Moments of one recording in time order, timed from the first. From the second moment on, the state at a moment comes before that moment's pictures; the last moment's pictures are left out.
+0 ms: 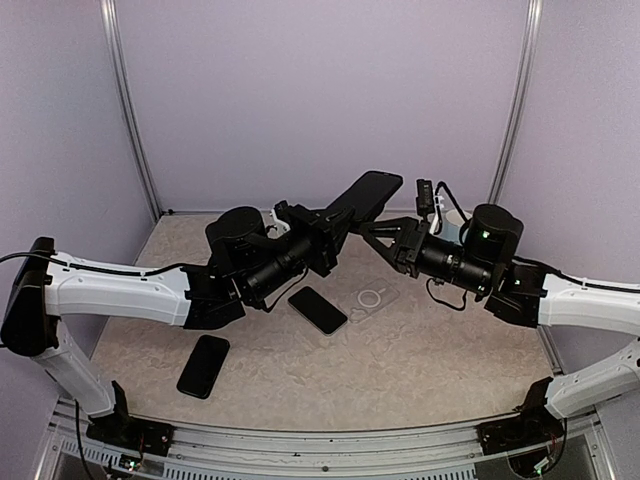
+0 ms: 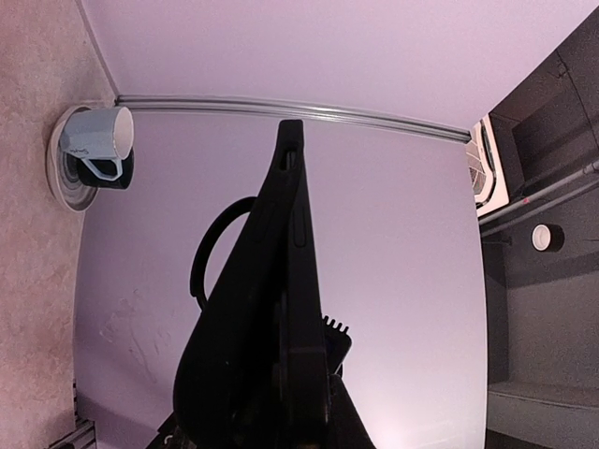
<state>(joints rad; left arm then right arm) -1.12 1.60 1.09 0.67 -0.30 -1.64 0.89 1.17 0.79 0.42 -0.15 0.95</state>
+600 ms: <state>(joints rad) -1.12 1.60 1.10 0.71 -0.33 -1.64 0.90 1.21 0.86 0.42 -0.07 1.01</state>
